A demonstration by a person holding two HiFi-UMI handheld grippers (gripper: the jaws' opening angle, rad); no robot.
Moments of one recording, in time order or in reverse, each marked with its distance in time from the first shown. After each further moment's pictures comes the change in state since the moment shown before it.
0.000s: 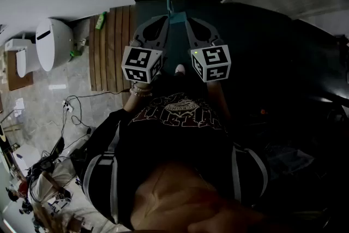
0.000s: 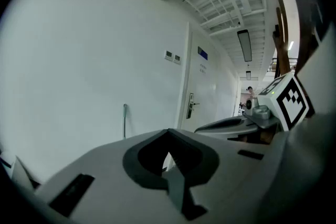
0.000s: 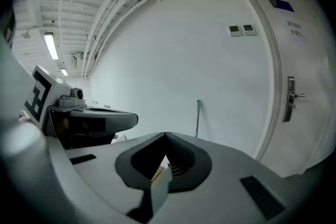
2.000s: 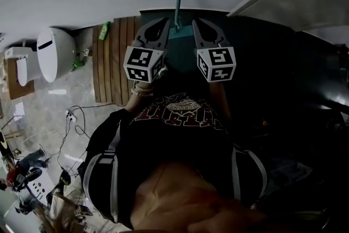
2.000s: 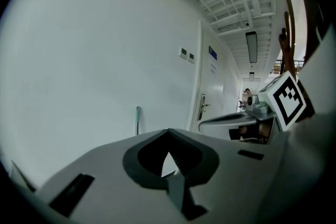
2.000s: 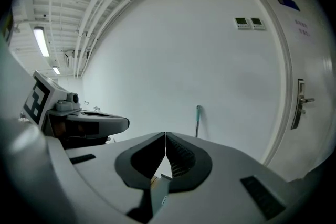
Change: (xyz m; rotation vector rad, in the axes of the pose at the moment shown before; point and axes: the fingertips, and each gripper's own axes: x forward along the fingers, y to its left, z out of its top) left arm 0.066 0.133 0.027 -0.002 -0.001 -0.006; right arm 0.132 -0.030 0.048 0.002 -0.011 -0.060
